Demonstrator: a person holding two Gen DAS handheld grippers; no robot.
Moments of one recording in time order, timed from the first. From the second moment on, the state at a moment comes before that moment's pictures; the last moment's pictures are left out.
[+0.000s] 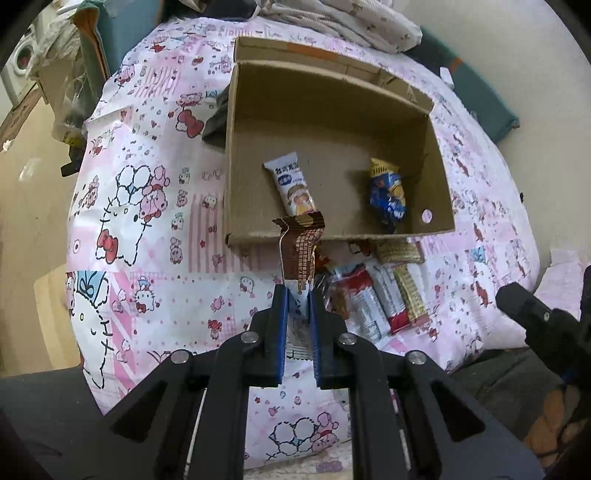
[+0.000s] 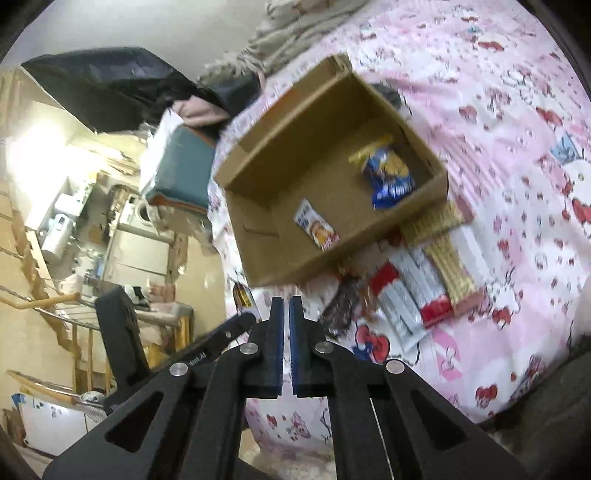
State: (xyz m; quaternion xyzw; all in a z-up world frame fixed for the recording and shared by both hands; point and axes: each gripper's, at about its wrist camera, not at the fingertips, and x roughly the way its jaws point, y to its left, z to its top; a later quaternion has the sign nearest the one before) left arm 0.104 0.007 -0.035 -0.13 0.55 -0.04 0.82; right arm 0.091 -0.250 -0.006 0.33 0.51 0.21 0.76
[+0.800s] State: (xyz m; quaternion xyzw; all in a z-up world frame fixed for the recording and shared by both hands) left arm 0.104 0.006 -0.039 -0.13 0.56 -0.04 0.82; right arm 0.084 -0.137 -0.164 0.05 0.73 0.19 0.66
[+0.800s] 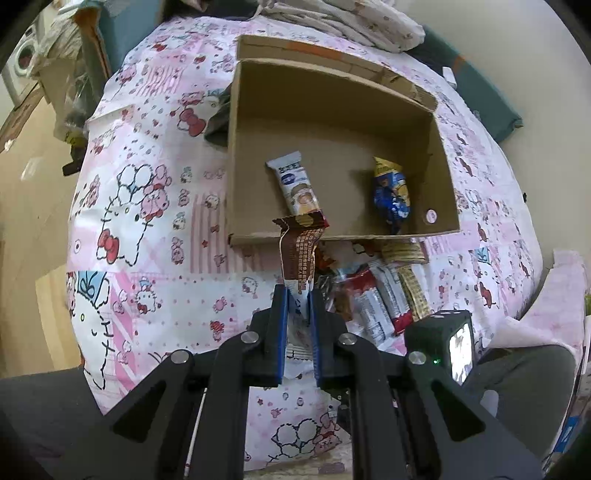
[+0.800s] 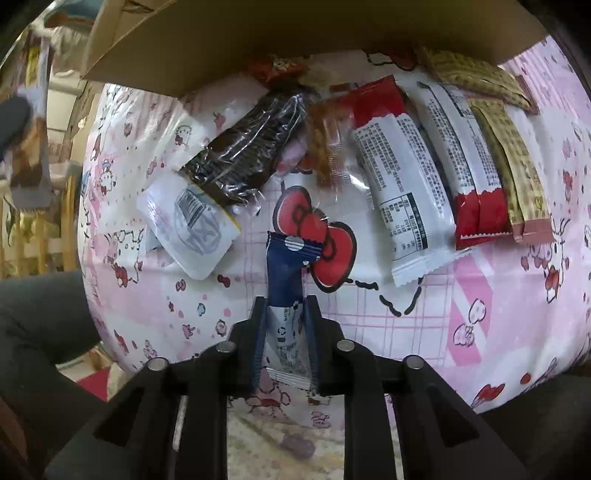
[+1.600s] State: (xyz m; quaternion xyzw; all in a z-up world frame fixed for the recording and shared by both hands) left arm 0.169 -0.003 0.006 -0.08 0.52 -0.04 0.85; right arm 0.188 -0.233 0.002 0.22 0.52 0.28 0.77
